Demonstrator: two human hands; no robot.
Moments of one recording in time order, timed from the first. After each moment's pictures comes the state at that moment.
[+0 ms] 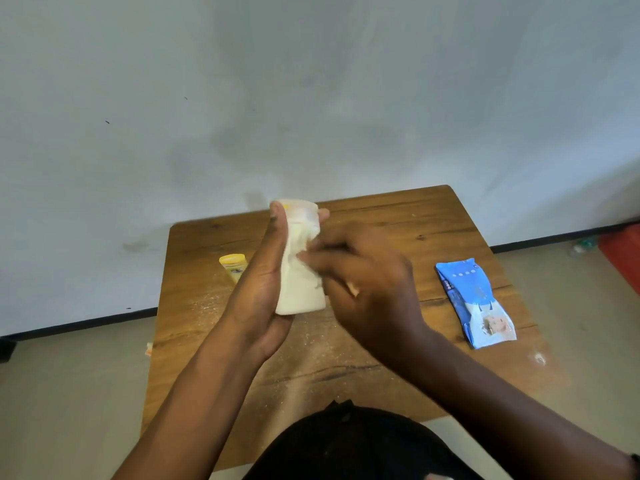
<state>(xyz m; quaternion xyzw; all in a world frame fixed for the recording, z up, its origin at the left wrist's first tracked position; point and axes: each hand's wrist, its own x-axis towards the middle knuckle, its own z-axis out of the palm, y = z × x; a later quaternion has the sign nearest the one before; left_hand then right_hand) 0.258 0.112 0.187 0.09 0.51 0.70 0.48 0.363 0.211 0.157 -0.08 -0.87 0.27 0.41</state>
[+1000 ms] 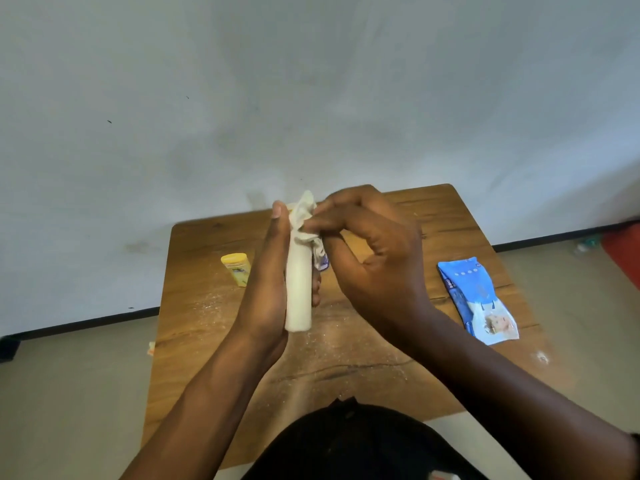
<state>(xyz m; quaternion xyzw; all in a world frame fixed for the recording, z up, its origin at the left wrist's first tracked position) 0.269 0.111 0.190 0.13 0.58 0.71 0.39 0.350 0.218 0.182 -0.12 -0.81 0.37 0.43</state>
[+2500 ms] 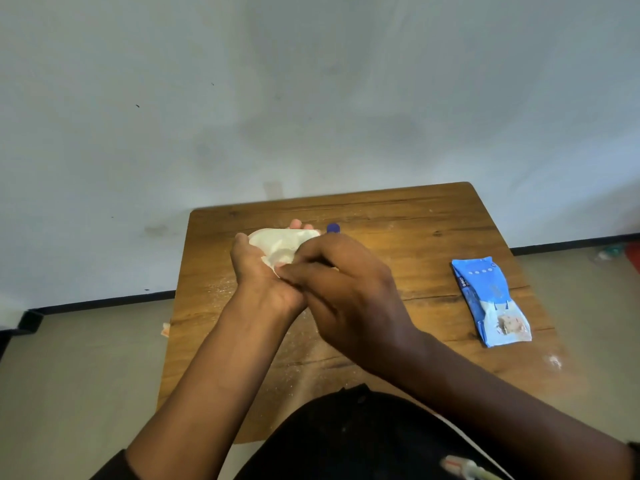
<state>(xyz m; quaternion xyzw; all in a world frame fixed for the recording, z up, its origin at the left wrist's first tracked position) 0.249 0.117 0.195 -0.30 0.34 0.80 0.40 0.357 0.178 0.157 -0.02 -0.89 0.27 0.37</state>
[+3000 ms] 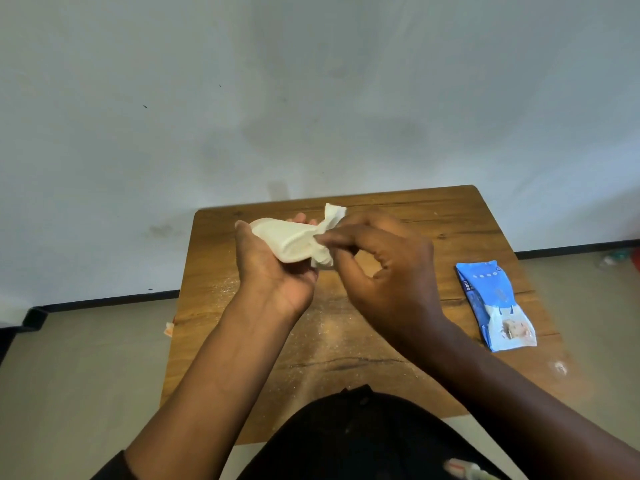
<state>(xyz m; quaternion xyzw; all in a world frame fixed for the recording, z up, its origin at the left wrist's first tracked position) 0.242 0.115 0.194 -0.27 0.38 0.79 0.39 0.358 0.200 0.169 -0.11 -0.85 0.34 0.39</state>
